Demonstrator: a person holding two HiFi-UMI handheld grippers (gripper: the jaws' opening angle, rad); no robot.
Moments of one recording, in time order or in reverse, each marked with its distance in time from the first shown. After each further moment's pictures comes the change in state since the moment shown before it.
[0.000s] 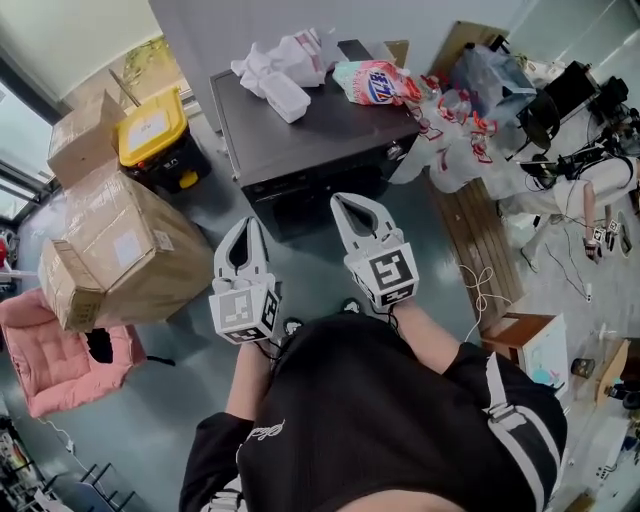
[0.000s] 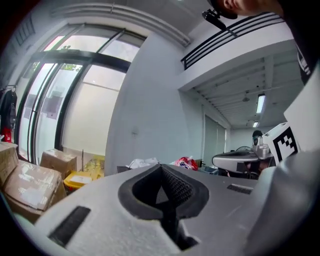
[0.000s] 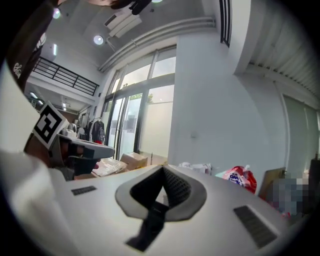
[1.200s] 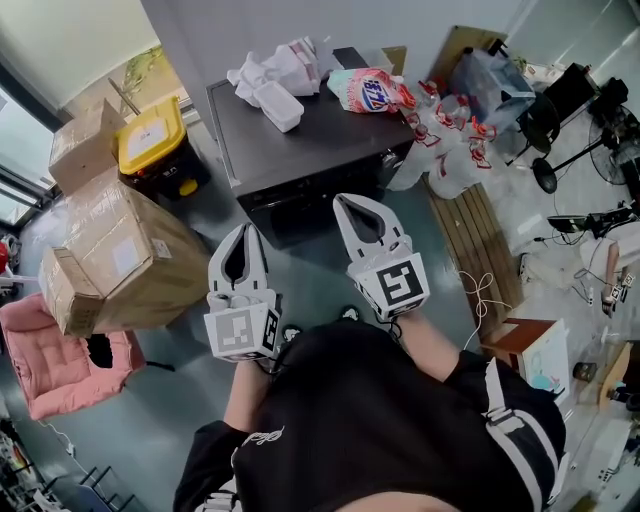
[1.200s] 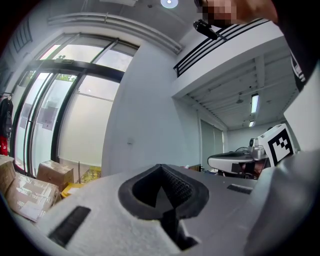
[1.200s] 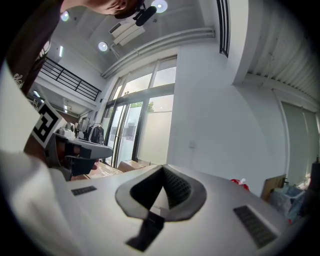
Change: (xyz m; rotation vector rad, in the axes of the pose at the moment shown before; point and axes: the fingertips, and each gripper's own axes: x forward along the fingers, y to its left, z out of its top) left arm -0.005 -0.034 0.055 0.070 -0.091 -0.020; right arm -0.020 -0.020 0.046 -0.012 -0.089 -0.010
